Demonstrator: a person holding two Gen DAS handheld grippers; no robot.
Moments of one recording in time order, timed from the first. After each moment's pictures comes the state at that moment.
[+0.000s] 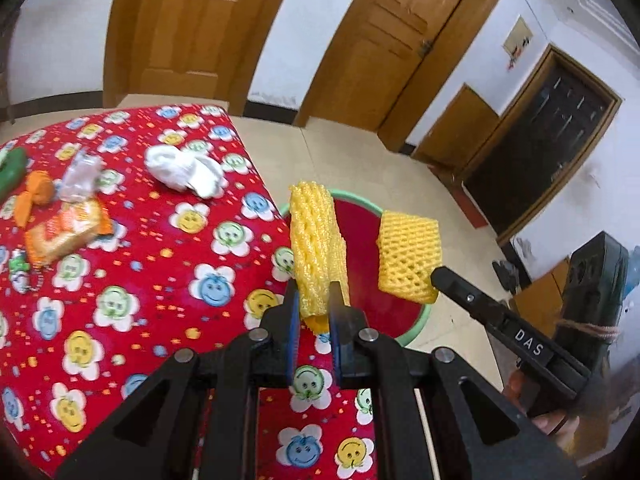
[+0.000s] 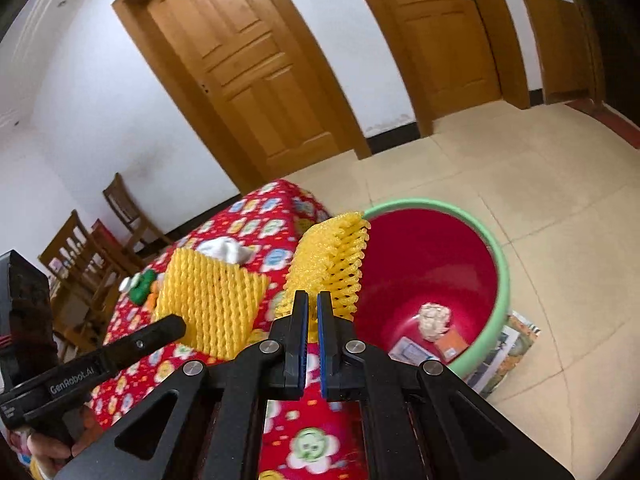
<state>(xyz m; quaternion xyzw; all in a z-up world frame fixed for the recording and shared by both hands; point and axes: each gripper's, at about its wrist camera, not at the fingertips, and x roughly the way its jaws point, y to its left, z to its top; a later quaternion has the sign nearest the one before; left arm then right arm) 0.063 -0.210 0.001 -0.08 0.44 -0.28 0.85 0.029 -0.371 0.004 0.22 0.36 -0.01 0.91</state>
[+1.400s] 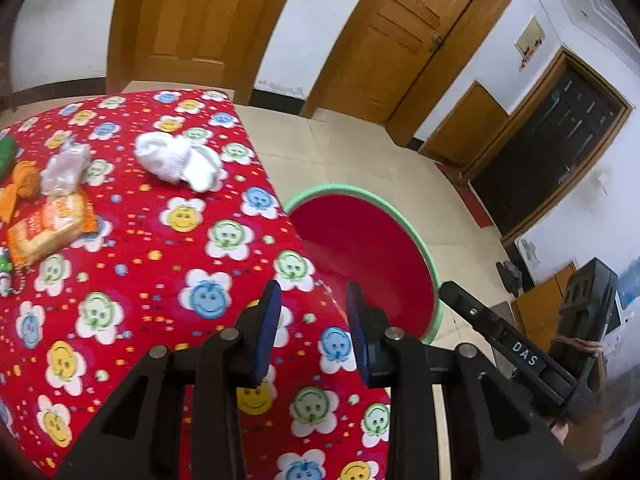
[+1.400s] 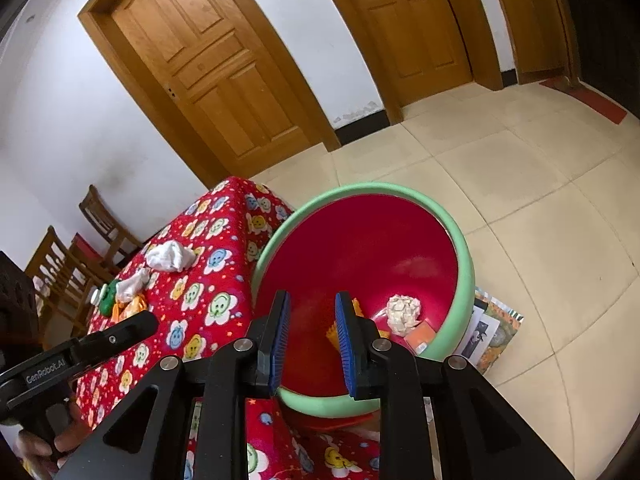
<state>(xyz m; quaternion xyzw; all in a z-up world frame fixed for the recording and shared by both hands) 0.082 -0.213 -0.010 -0.10 0.45 -0.26 0.85 0.033 -0.402 -0.025 0.24 0.37 -0.05 0.89</state>
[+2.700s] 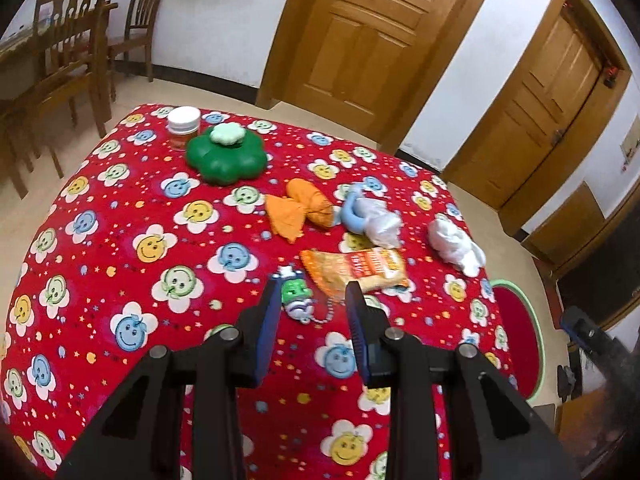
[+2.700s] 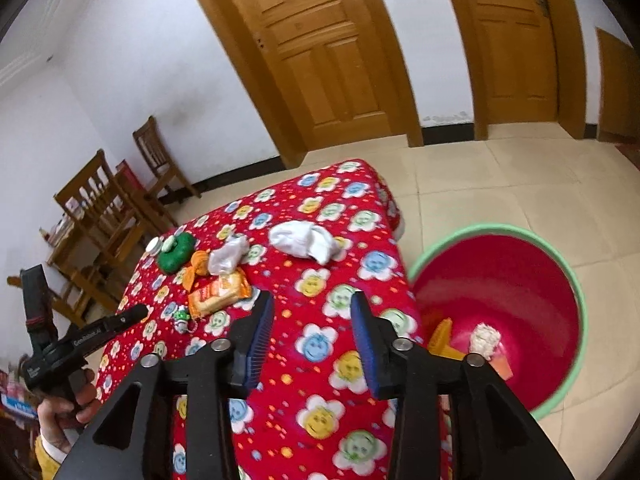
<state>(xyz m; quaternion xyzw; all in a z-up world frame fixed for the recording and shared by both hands) 0.099 0.012 -0.012 -0.17 0.42 -0.04 0.89 0.102 -0.267 0.030 0.14 0.40 0.08 0.90</state>
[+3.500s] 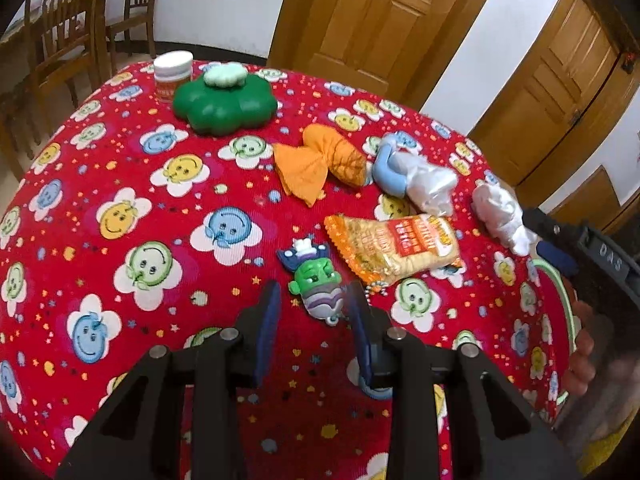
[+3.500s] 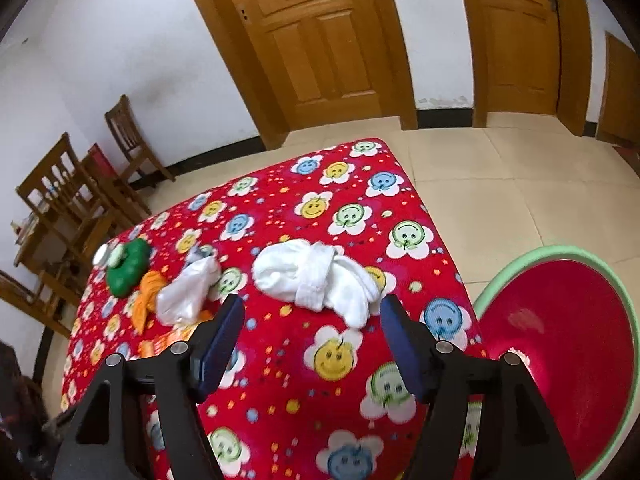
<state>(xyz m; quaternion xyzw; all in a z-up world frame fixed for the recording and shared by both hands) 0.133 0.004 -0.070 -0.15 0.47 -0.02 0.87 0.216 -0.223 -0.039 0.12 0.44 0.04 0.89</state>
